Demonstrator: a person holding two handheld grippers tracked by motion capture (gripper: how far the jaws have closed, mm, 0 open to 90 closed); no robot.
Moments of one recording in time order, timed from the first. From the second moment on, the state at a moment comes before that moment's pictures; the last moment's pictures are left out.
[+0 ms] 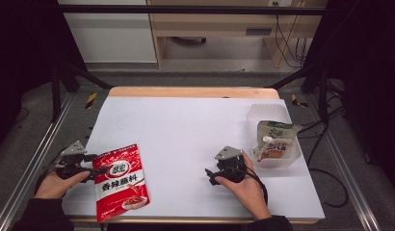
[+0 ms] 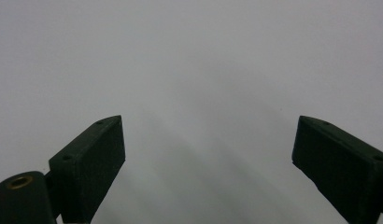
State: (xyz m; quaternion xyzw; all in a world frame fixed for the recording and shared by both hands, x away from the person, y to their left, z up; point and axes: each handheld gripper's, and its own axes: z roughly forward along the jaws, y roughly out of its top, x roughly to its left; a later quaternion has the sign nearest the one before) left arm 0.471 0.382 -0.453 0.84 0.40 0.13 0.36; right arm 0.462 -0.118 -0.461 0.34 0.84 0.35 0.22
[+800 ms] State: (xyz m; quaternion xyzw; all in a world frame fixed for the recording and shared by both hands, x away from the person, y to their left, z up) left arm 0.479 0.381 -0.462 0.85 0.40 0.16 0.30; right arm 0.462 -0.116 -0.462 0.34 0.85 0.34 0.22
